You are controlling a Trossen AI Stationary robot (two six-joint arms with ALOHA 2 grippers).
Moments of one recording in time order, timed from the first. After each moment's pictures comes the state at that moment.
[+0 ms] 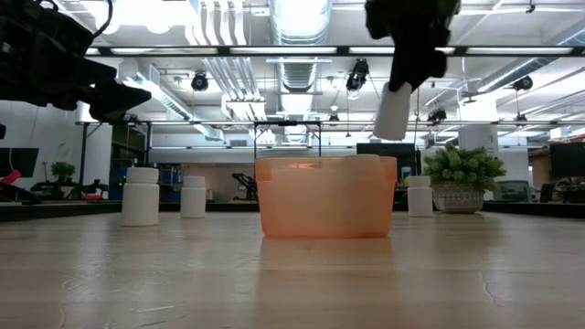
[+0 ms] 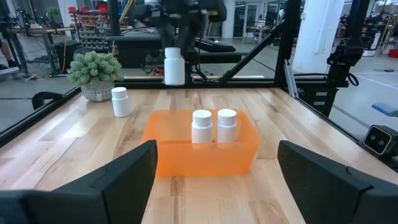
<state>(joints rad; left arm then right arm) -0.03 0.14 0.03 -0.01 0.05 -0.02 0.01 1.45 1.26 -0.97 0.10 0.50</state>
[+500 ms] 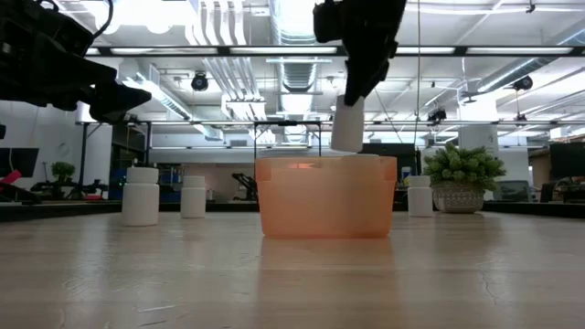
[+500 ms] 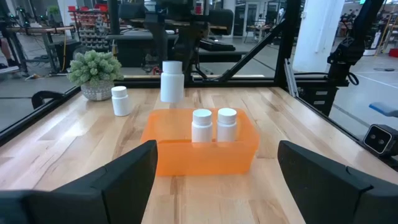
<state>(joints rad) -0.03 0.14 0.03 -0.01 0.05 -0.02 0.01 1.74 1.53 -1.02 0.11 0.21</state>
